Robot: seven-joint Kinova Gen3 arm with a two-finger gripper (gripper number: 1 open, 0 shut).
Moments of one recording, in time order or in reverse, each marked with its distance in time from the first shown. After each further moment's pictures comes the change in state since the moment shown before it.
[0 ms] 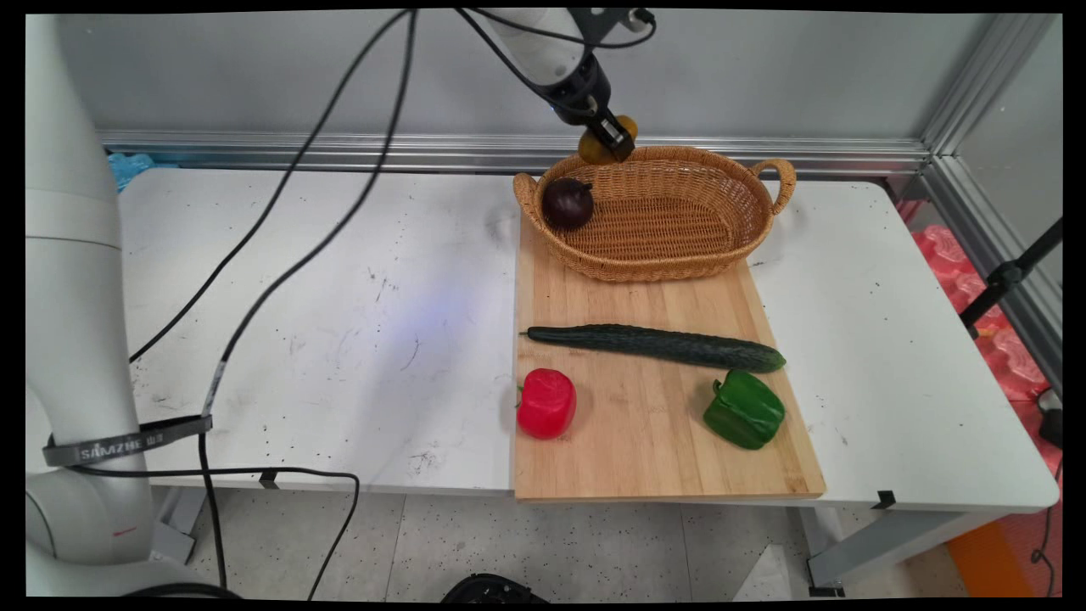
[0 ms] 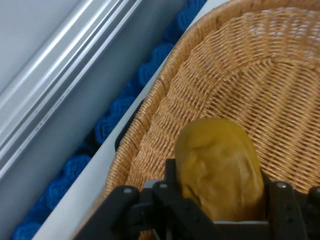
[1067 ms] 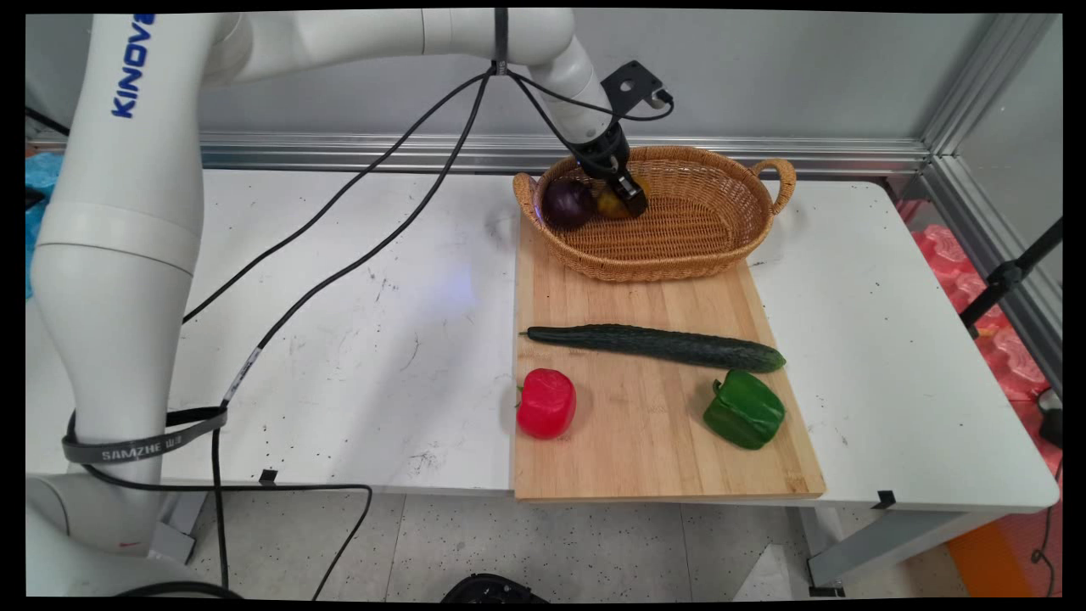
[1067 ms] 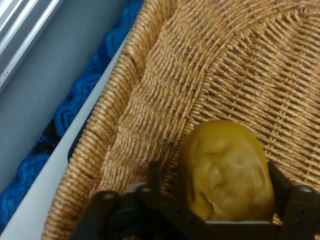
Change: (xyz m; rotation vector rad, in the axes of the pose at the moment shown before) arm -0.002 -0.005 0.114 -0.080 -0.095 0.051
